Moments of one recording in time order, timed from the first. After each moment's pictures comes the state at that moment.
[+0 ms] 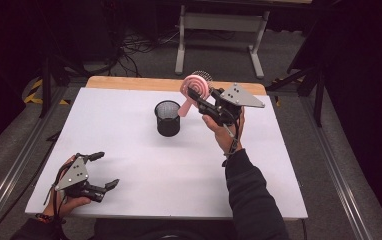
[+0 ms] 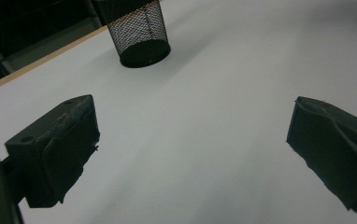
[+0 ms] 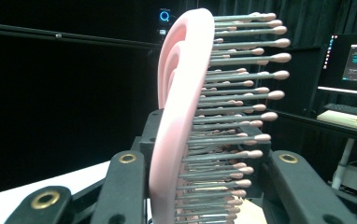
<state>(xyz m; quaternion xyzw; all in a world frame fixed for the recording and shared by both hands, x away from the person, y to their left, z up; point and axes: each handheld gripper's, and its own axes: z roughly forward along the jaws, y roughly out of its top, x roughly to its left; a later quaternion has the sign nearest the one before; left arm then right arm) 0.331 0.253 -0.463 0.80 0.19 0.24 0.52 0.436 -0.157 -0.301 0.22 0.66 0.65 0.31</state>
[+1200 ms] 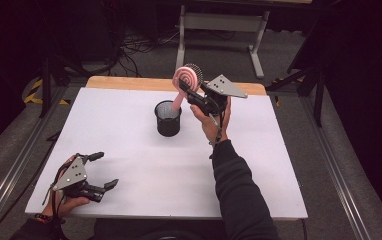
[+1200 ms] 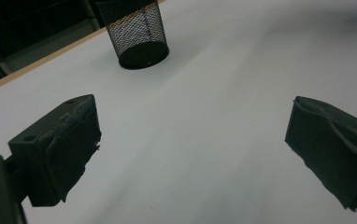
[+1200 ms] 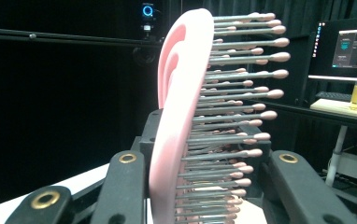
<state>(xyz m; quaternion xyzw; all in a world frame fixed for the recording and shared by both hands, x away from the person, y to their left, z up) 0.331 0.255 -0.463 0.80 0.19 0.23 0.52 0.477 -0.134 -0.313 0.24 0.65 0.63 0.34</state>
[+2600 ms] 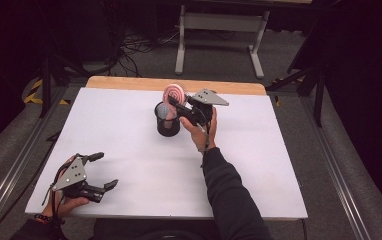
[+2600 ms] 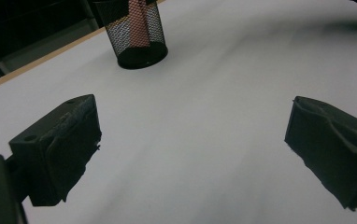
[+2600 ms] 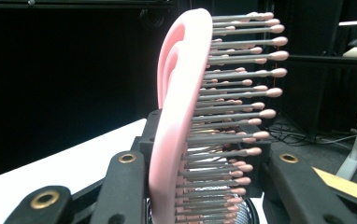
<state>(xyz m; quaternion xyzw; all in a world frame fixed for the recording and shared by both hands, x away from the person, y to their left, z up) 0.330 0.256 -0.463 0.80 0.19 0.23 0.52 0.489 -0.106 -0.370 0.29 0.68 0.63 0.24</state>
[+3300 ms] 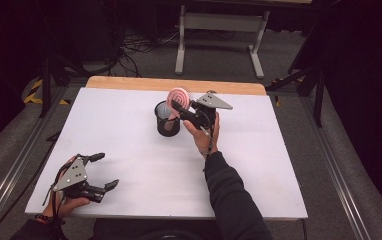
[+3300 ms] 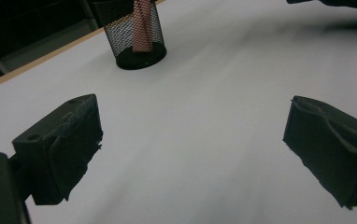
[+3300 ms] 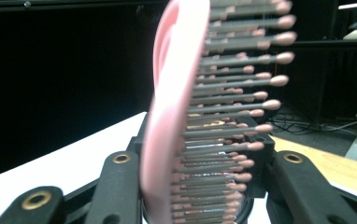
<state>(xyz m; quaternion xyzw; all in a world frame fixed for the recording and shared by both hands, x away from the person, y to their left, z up) 0.330 0.254 -0.463 0.80 0.19 0.23 0.52 0.488 -0.118 -0.385 0.31 0.67 0.63 0.22</state>
